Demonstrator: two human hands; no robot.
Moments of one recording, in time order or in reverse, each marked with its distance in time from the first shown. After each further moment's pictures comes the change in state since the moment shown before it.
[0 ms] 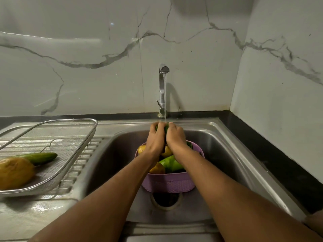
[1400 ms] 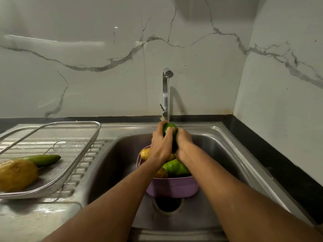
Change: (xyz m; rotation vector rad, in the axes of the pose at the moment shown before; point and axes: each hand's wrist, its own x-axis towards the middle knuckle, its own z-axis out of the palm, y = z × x) left_hand -0.005 0.000 0.007 0.114 0.024 0.182; right_hand 0.002 -0.007 -0.004 0.532 -0.108 0.390
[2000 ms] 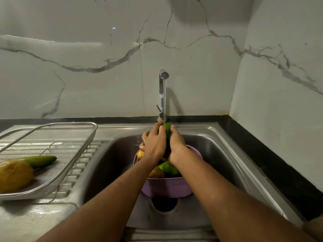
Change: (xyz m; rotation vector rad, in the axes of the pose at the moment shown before) left_hand 0.003 0.001 -0.003 0.213 0.053 -0.082; right_hand -0.003 0.020 0.014 0.078 0.085 0.047
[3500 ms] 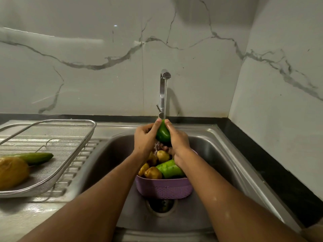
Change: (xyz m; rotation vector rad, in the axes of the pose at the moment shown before) left_hand 0.016 -0.003 -0.020 -0.403 0.065 0.121; right_hand 0.017 -0.020 -0.026 -0.209 -0.126 -0.298
